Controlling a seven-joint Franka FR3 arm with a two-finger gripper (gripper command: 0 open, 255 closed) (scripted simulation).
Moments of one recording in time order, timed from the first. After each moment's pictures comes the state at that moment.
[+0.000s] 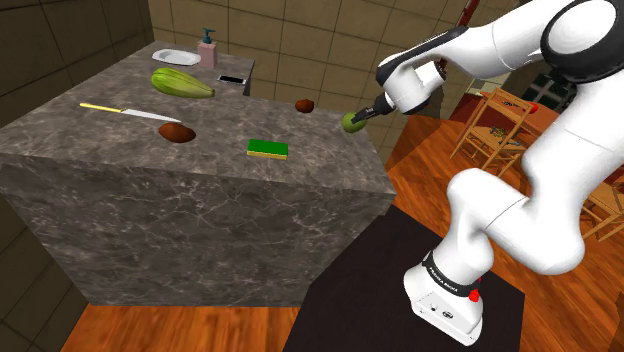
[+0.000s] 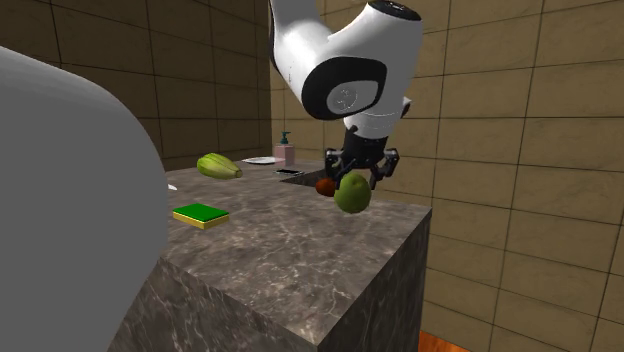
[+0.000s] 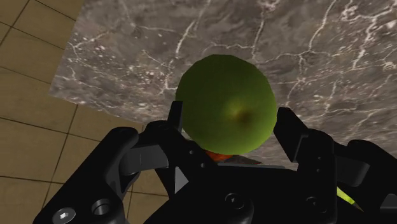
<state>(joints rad) 1.22 -0.09 -1.70 -2.39 0.87 2.94 -1.21</state>
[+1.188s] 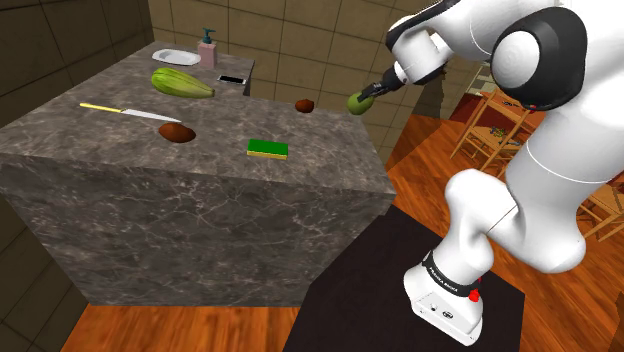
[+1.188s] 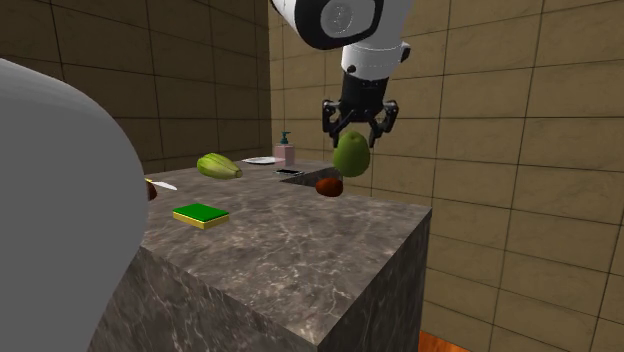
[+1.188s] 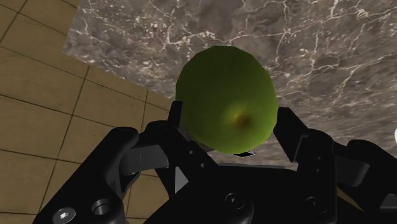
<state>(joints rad) 1.35 0.38 -1.97 -2.29 1.13 2.47 -1.24</state>
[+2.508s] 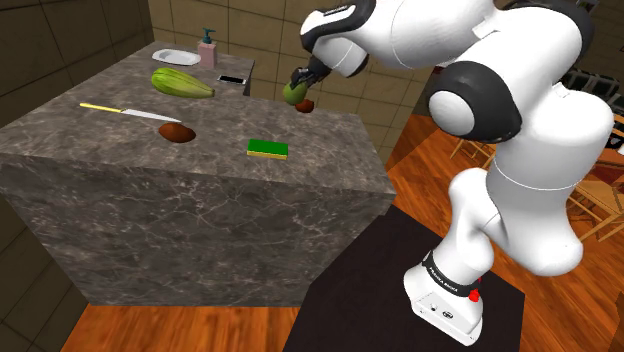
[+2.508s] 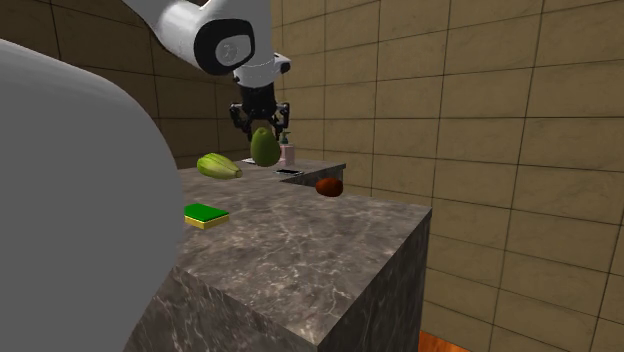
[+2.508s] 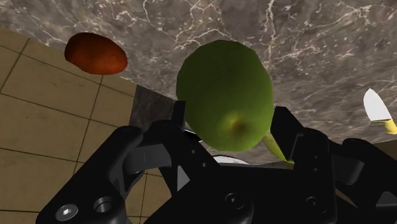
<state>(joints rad) 1.13 0.59 -1.42 -1.97 1.11 2.53 -0.74</state>
